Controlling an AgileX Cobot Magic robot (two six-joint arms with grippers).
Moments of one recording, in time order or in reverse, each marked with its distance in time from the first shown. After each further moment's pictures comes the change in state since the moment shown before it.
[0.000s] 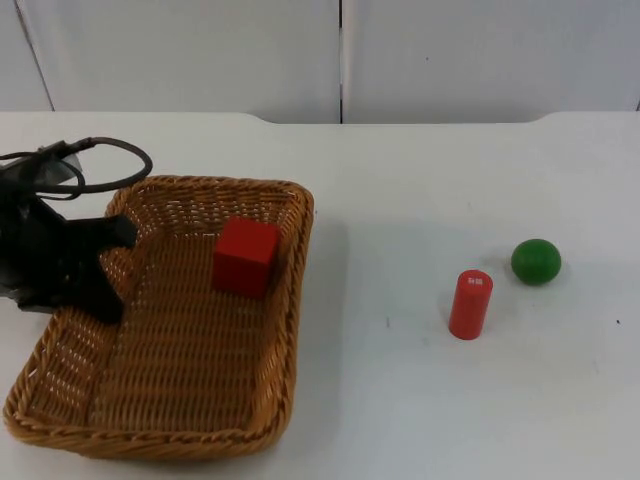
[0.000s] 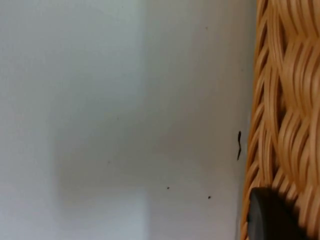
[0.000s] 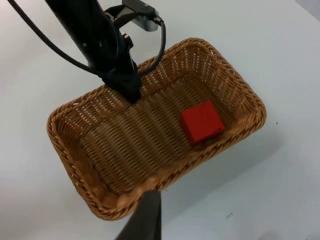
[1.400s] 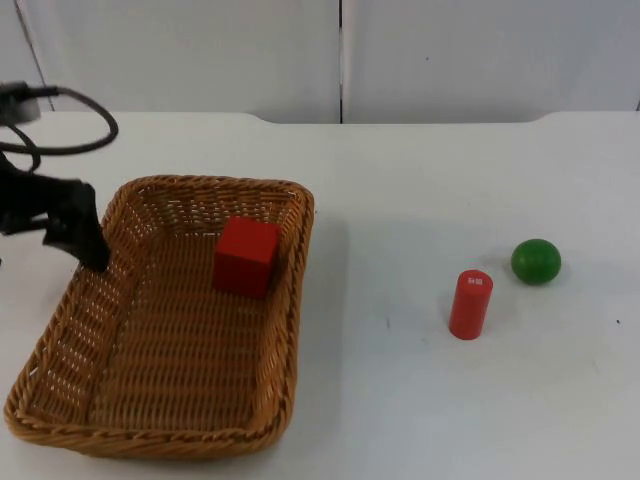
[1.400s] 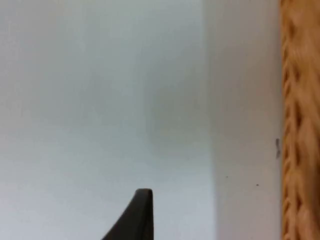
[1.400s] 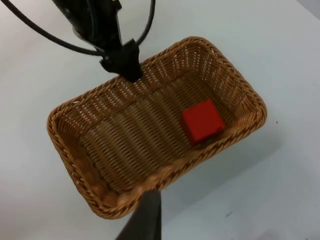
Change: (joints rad) right arm 0.000 0.000 0.000 0.002 0.000 -0.002; left arm 0.000 -0.191 0.000 0.359 -0.044 -0.227
